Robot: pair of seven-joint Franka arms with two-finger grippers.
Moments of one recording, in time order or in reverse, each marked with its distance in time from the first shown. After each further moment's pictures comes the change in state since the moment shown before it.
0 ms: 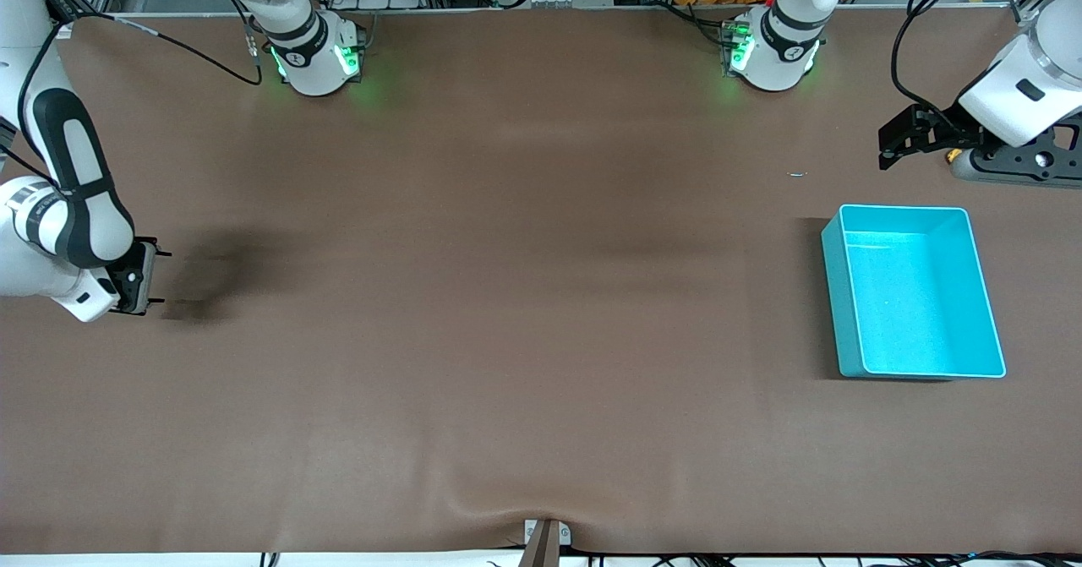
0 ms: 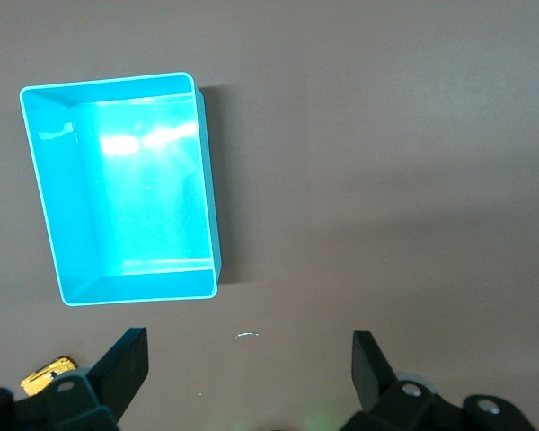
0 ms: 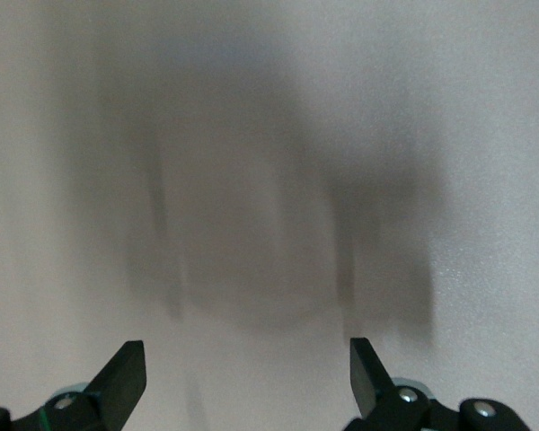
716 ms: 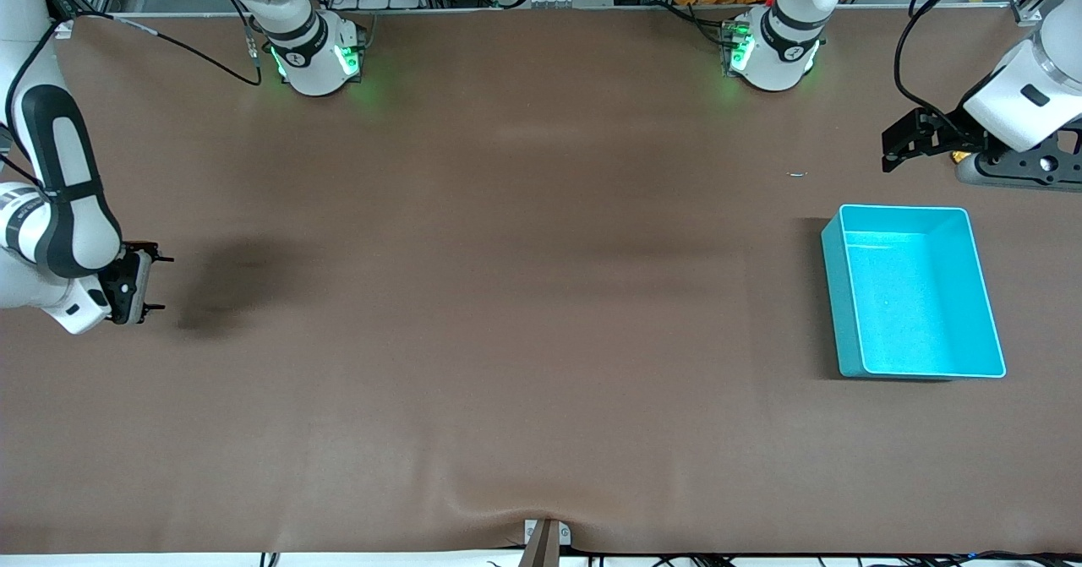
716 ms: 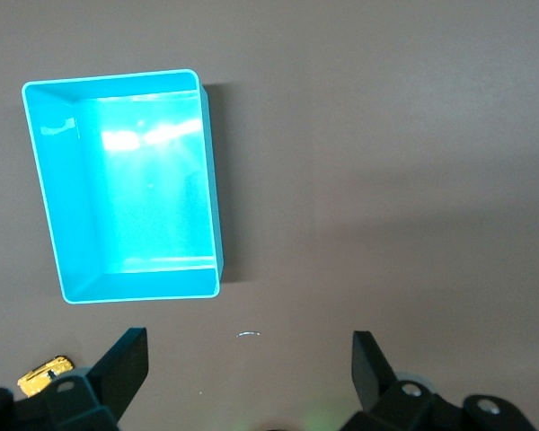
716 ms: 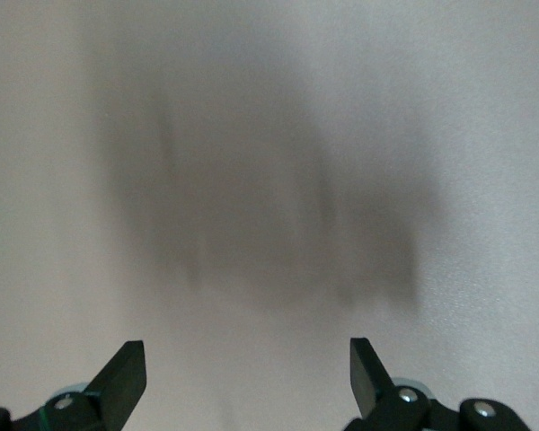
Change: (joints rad) left arm 0.017 0.006 0.000 0.000 0.000 0.000 -0.002; right arm 0.022 -0.004 0.017 0.105 0.055 -0.148 0.074
